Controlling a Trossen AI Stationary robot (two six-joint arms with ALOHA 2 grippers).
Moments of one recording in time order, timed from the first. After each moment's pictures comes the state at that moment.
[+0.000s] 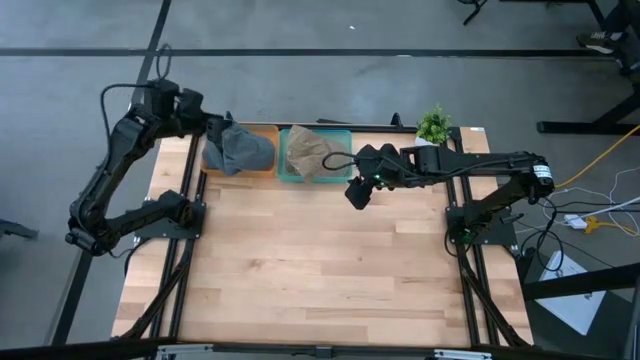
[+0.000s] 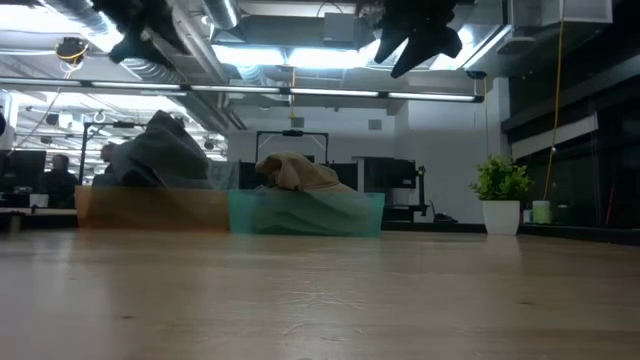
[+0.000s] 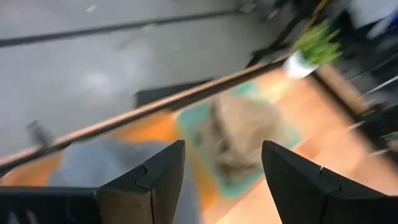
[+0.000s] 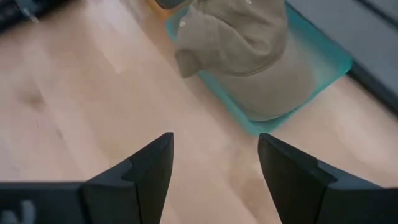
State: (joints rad) left arm 1.12 0.83 1.08 -0.86 0.36 -0.19; right arm -0.02 1.46 1.44 -0.88 0.35 0.51
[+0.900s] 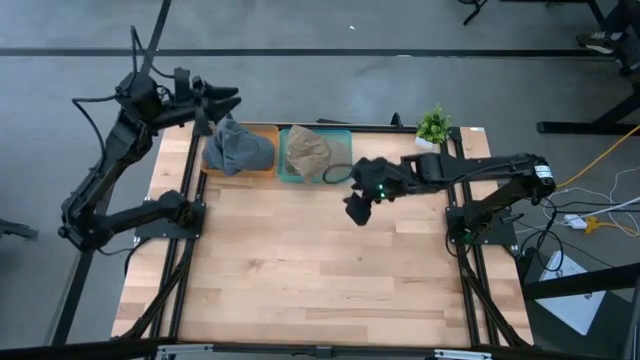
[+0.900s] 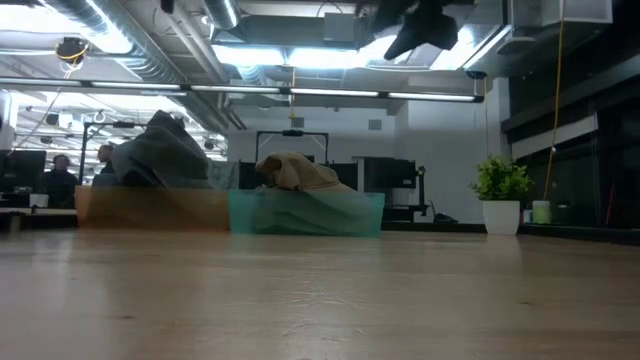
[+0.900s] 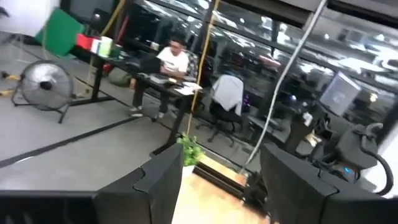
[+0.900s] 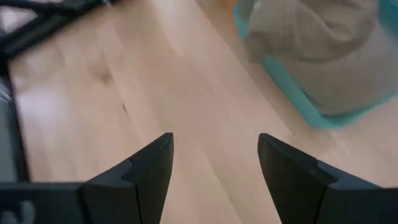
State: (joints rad) left arm 0.97 0.81 1.13 -0.26 0.58 -0.40; right arm 0.04 1.45 1.44 -0.81 0.19 0.55
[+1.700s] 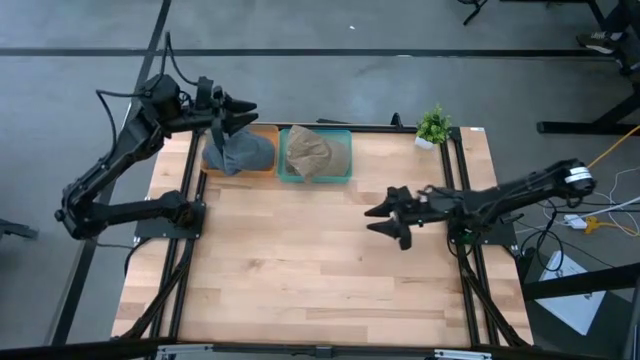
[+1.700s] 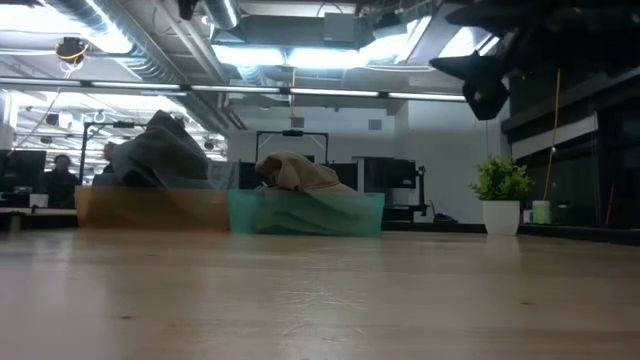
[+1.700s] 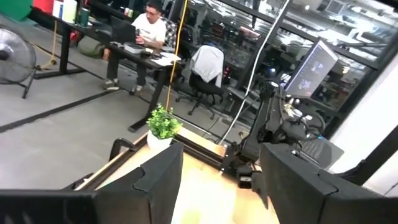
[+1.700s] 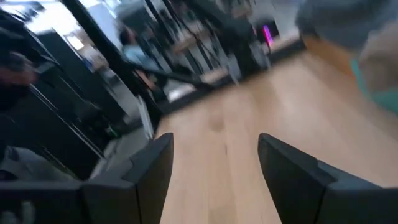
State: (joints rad) left arm 0.78 0.88 1.13 -0.29 0.53 -0.37; right arm 0.17 0.98 0.36 0.52 0.05 0.53
